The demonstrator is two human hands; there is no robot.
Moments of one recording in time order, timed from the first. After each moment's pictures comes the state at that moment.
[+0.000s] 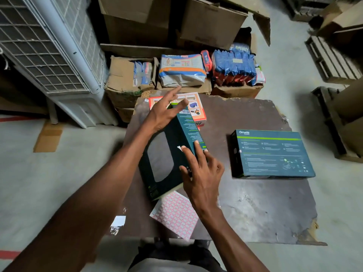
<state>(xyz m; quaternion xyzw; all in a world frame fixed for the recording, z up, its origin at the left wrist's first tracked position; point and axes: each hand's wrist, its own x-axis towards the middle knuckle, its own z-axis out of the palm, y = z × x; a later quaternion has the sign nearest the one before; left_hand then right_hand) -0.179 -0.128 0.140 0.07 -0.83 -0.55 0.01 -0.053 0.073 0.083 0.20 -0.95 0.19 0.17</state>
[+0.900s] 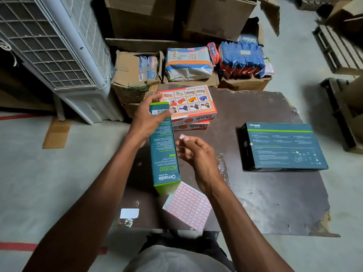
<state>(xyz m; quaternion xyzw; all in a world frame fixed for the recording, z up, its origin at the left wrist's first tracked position) -0.104 -0.173 0.140 0.20 -0.77 -0.60 0.07 -0.064 0.014 0.149 -0.11 -0.57 0.77 -0.26</state>
